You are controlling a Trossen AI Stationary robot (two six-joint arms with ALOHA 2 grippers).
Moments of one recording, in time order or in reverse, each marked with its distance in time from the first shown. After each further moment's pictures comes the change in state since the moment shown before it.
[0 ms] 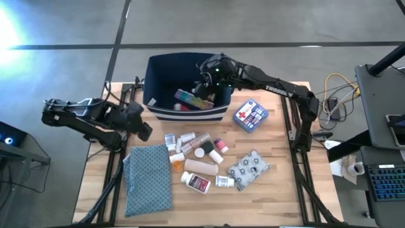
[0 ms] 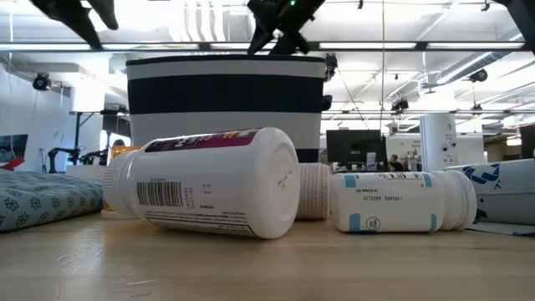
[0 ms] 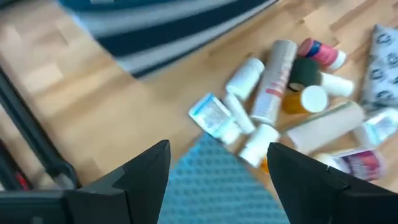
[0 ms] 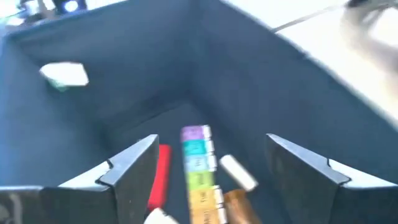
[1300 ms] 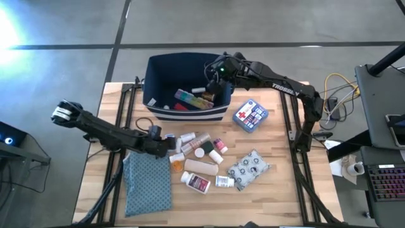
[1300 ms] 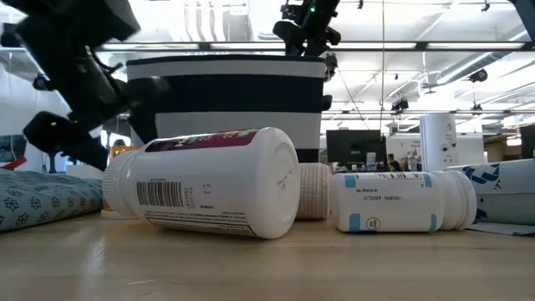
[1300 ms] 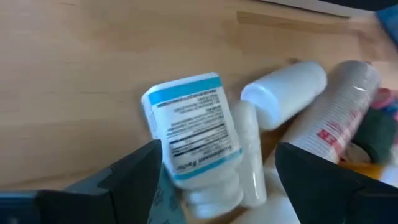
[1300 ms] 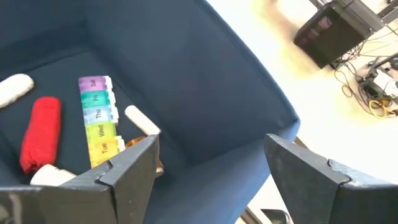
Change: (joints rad) left arm -0.031 0.252 -0.708 1.001 -0.133 -0.512; right arm -0.027 -0.050 -0.010 -0.251 0.299 -0.042
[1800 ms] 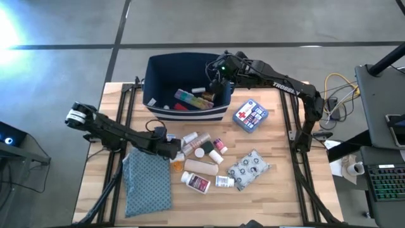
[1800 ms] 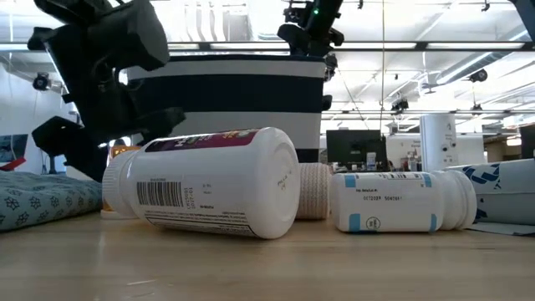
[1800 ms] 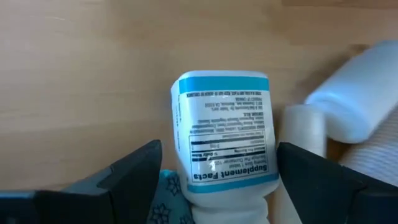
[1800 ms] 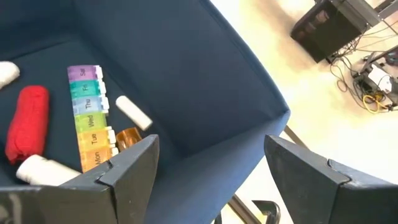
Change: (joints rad) left arm 0.031 0.208 0.117 -0.136 0.030 -0.001; right arm -0.015 -0.004 0.000 -0.036 -0.001 -0.012
